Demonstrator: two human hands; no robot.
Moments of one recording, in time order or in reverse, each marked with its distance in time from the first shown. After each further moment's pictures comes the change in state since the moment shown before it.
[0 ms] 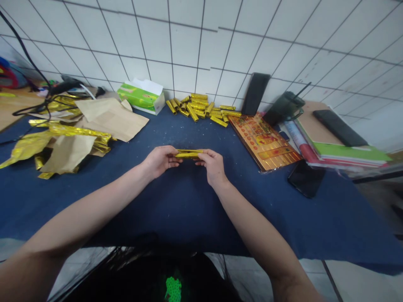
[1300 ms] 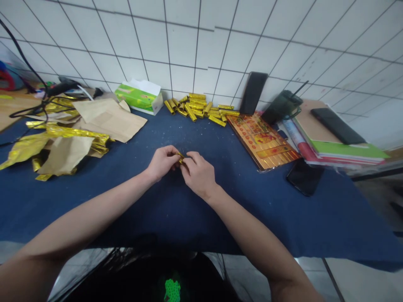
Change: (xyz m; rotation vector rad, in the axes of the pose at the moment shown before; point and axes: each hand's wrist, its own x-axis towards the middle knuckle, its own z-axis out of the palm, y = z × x) left_hand 0.002 -0.018 0.004 0.572 0.056 0.377; right_hand -0.029 0.005 0.011 -1.239 -0.104 -0.882
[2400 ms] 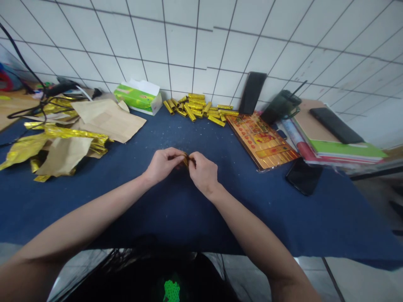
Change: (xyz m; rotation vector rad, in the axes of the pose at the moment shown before) left_hand -0.007 0.004 0.000 0.075 -0.096 0.205; right_hand 0.005 0.008 -0.001 0.091 -0.049 0.315
